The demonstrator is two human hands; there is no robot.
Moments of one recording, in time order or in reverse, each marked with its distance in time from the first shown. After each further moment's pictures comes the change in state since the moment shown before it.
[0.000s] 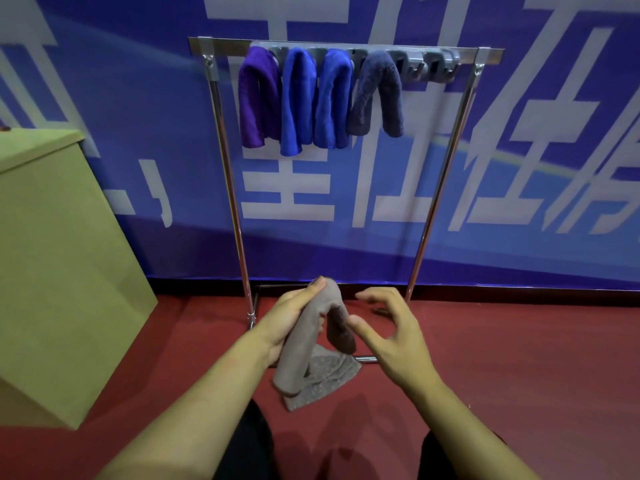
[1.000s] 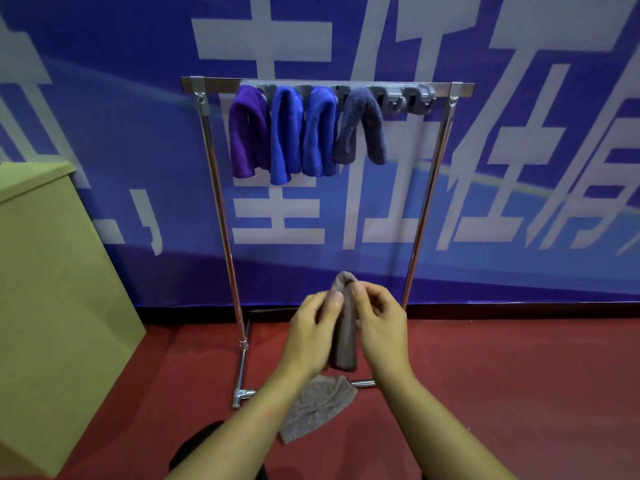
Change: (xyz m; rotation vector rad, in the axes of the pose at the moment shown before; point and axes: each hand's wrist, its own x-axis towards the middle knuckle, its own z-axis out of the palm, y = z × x) left_hand 0.012 -0.010 0.040 0.593 0.237 0.532; right_hand 0.045 -0.029 0.022 0.374 0.330 0.316
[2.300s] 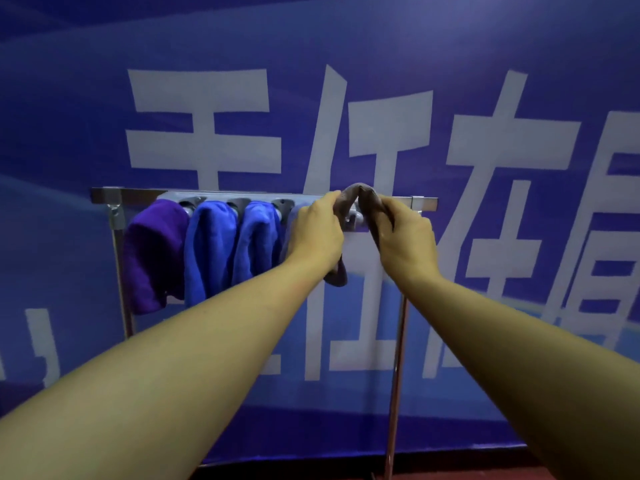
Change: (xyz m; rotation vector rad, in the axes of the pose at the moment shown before) left_hand 0.322 0.209 0.085 0.492 0.269 0.468; right_hand 0.336 -0.167 -0.031 -0.647 0.164 -0.658
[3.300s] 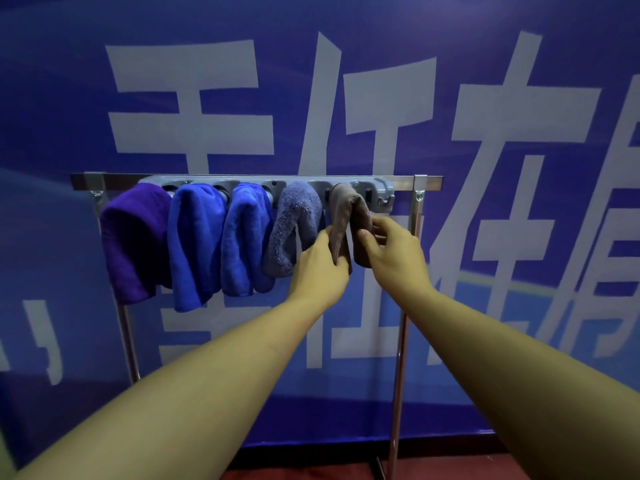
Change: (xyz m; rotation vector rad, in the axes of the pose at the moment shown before) left_hand -0.044 -0.048 0.058 -0.102 -0.162 -0.167; right_hand -0.021 0.053 0.029 0.126 -0.165 0.106
